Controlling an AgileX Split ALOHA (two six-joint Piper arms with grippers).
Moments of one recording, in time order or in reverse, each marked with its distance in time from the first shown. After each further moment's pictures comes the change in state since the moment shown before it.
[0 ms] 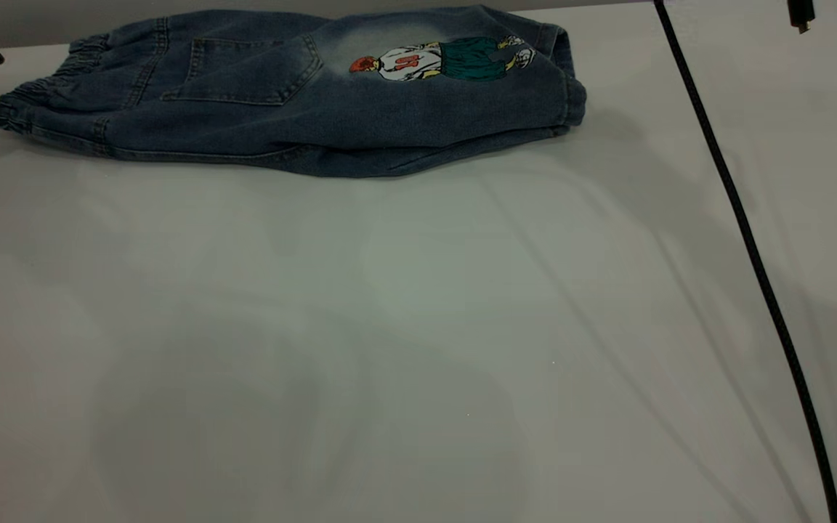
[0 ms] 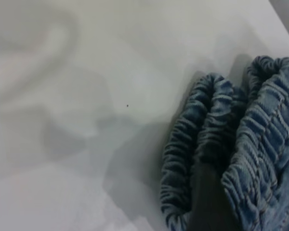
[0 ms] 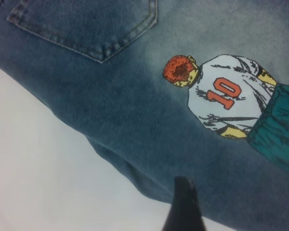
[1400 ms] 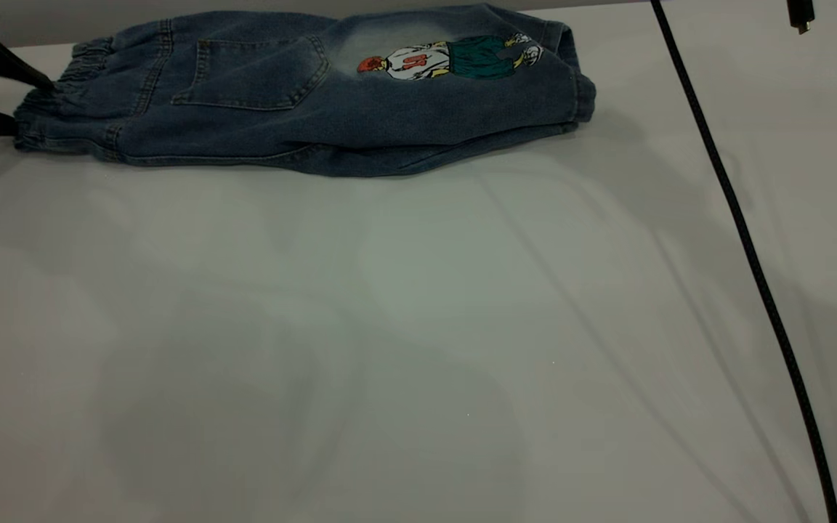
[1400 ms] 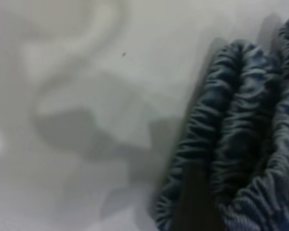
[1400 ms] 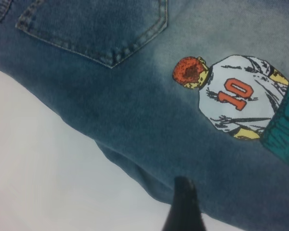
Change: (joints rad) left arm -0.048 0.069 0.000 0.004 0.011 0.004; right arm 0.000 0.000 0.000 0.004 0.005 0.001
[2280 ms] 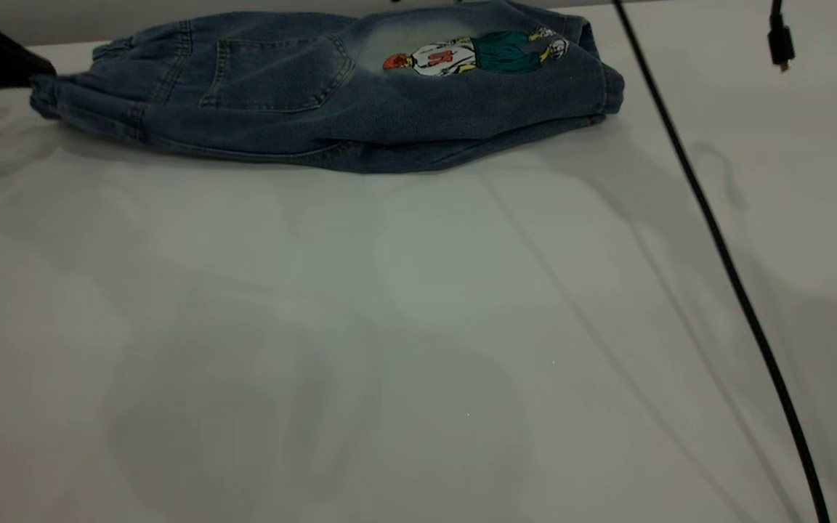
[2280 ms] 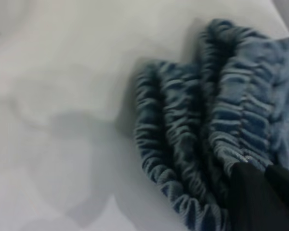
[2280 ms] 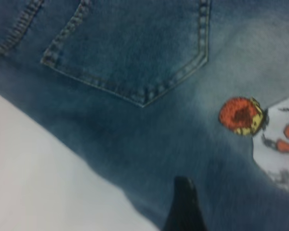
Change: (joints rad) left arm -0.002 -0.054 -0.018 -0.017 0.145 0.029; right arm 0.012 0.085 -0.008 0.079 -0.147 -0.098
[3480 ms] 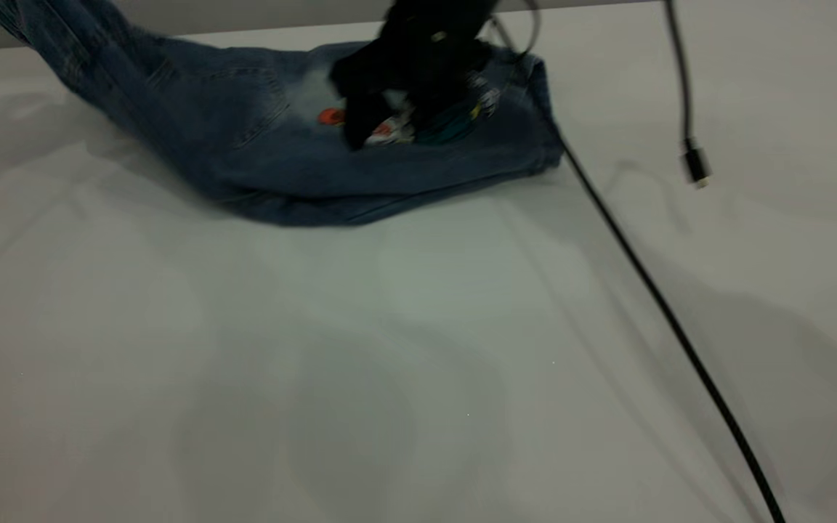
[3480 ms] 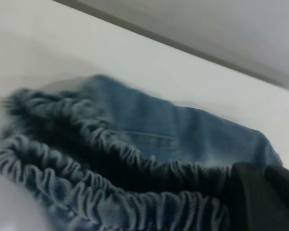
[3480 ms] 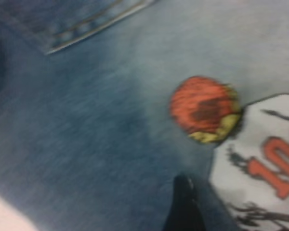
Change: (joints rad) left arm -0.083 -0.174 -0.100 0.105 0.136 -0.008; right arm 0.137 0.178 -0.007 0.002 -0.070 -0.065
